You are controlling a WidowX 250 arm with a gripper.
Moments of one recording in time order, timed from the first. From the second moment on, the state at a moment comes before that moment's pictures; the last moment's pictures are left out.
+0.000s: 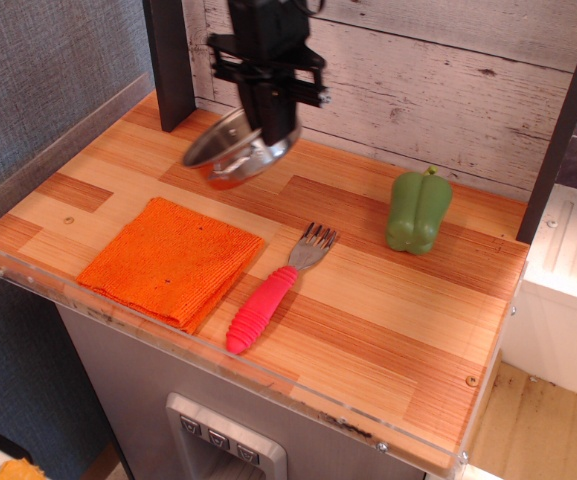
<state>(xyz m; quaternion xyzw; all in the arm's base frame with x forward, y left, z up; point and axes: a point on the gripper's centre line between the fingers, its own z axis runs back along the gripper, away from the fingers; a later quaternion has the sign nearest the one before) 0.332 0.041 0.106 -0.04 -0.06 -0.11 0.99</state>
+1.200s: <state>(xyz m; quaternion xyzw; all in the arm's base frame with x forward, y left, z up) 0.251 0.069 0.057 0.02 0.02 -0.11 0.99</state>
